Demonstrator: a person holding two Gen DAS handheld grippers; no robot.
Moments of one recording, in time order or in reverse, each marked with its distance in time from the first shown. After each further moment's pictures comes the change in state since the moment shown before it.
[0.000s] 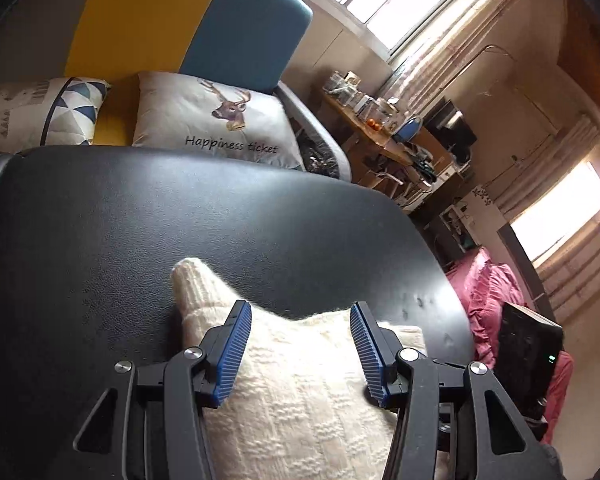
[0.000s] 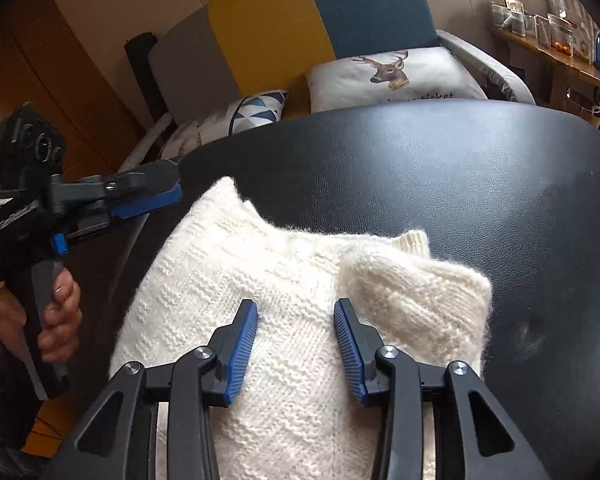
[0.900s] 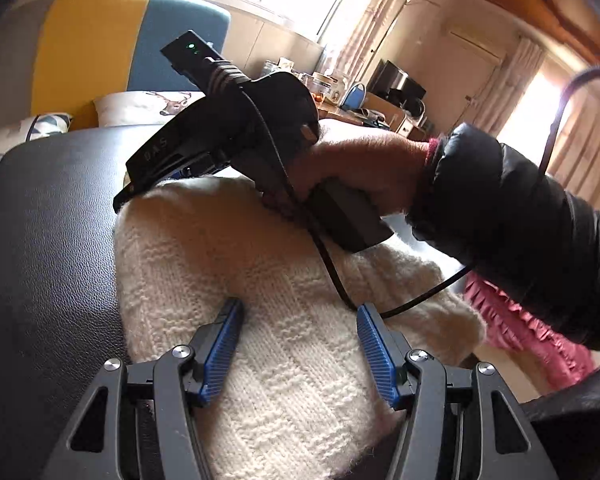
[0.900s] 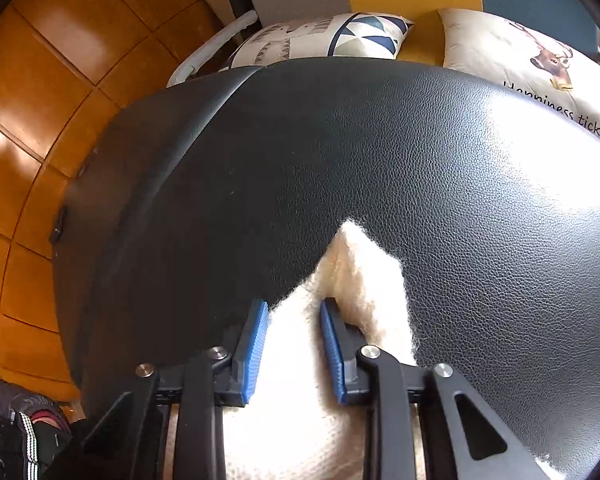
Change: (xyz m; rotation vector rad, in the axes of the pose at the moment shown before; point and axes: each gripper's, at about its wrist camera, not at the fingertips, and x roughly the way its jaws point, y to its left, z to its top) left arm -0.035 -0.055 -0.158 0.276 -0.031 -0.051; right arm 0.155 0.087 0.088 -0.298 0.395 0.191
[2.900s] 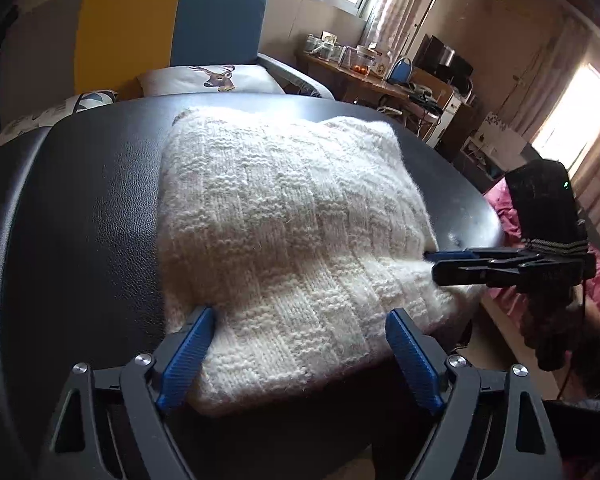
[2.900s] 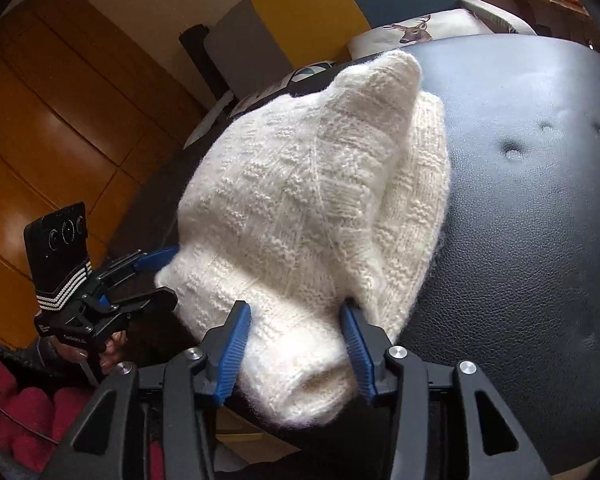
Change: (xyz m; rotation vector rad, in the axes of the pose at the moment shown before) left arm -0.018 -0.029 -0.033 -0.074 0.083 0.174; right arm -0.162 0.011 -0.290 0.288 -0.332 0.100
